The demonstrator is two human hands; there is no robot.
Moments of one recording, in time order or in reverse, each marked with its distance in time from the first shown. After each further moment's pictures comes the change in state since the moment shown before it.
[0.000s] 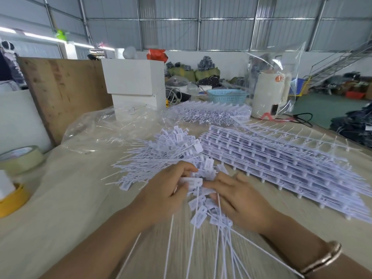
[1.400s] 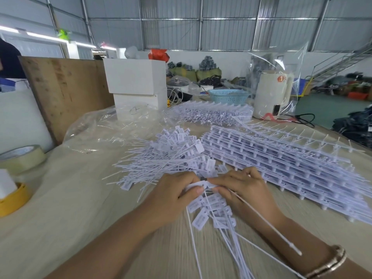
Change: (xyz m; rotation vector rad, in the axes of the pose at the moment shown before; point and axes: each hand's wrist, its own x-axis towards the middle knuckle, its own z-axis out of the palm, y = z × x) left_hand 0.003 0.004 0.011 0.040 -0.013 0.045; right_hand 0.001 -0.001 -0.002 0.005 0.325 0.063
